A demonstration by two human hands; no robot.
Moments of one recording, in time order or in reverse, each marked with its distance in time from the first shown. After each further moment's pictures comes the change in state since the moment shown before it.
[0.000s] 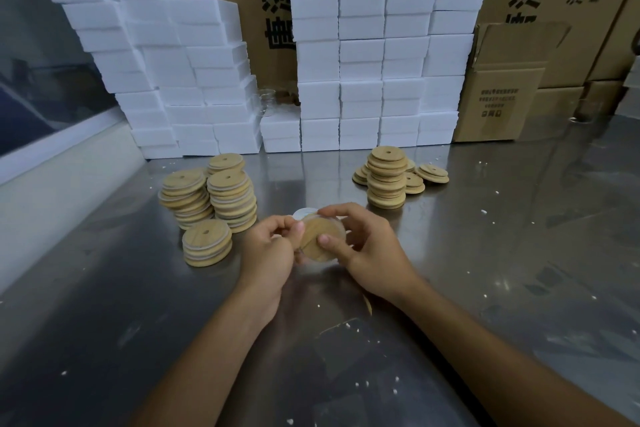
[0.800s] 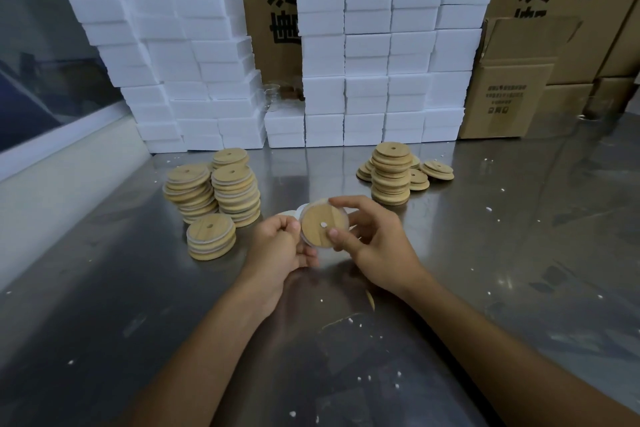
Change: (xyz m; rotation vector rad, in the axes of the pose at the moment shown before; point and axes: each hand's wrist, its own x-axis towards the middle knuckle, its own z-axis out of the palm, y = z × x) left_hand 0.002 -0.001 0.000 -0.007 -0.103 -0.105; right_hand 0.002 0.007 -0.005 0.001 0.013 -0.011
